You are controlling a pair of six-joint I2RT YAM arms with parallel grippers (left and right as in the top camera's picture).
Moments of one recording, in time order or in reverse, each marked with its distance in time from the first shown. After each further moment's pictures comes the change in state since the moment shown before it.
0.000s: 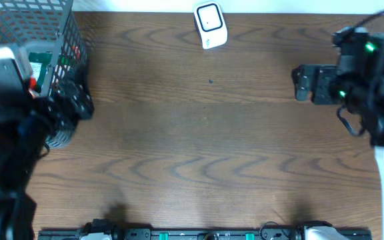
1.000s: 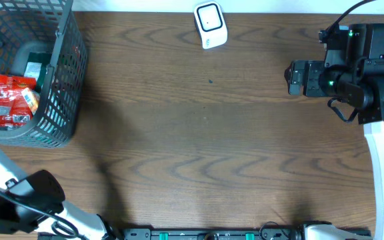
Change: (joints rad) left arm 0.546 0.820 0.509 -0.239 0.148 0.031; right arm 0.000 0.103 0.001 -0.008 -0.002 0.000
